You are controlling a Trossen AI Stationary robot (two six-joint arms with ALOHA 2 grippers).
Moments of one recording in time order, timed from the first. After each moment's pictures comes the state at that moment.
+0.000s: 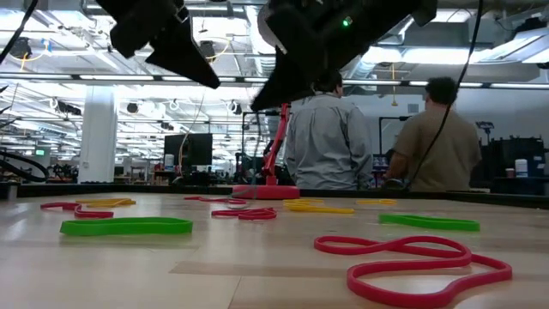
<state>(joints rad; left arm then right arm) -0.50 1.58 1.04 -0.49 -0.90 -0.31 0.26 1.82 1.15 -0.02 0.48 0.12</state>
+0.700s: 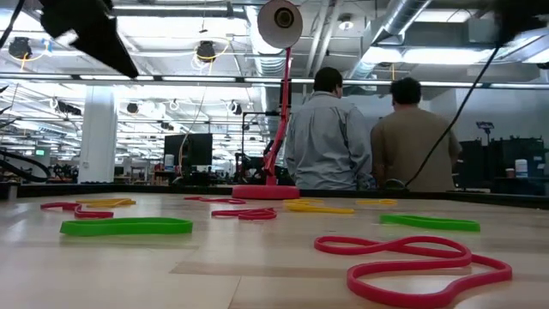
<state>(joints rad) -0.62 1.39 1.04 -1.26 -0.92 -1.02 0.67 1.44 1.27 -1.25 0.32 1.24</state>
